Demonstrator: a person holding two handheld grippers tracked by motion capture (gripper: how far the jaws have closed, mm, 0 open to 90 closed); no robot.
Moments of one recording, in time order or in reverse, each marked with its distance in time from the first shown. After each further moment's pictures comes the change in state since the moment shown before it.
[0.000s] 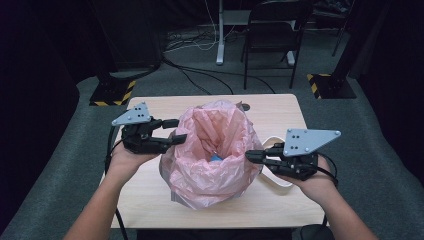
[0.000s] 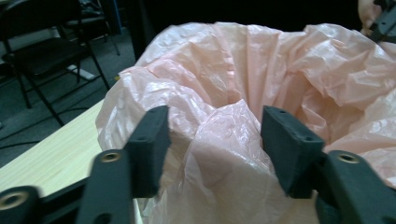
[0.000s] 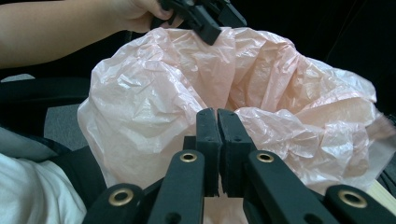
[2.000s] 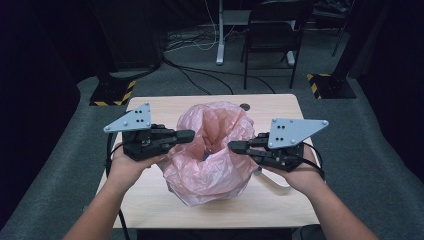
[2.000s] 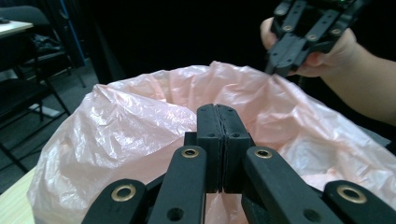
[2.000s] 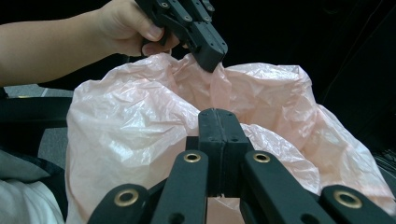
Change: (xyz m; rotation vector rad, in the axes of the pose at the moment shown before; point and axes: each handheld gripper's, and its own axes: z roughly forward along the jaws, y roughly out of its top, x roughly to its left) left arm -0.046 0.035 -0.009 -0.077 -0.163 0.099; right arm 0.002 0.040 0.020 -0.070 0.023 -0.080
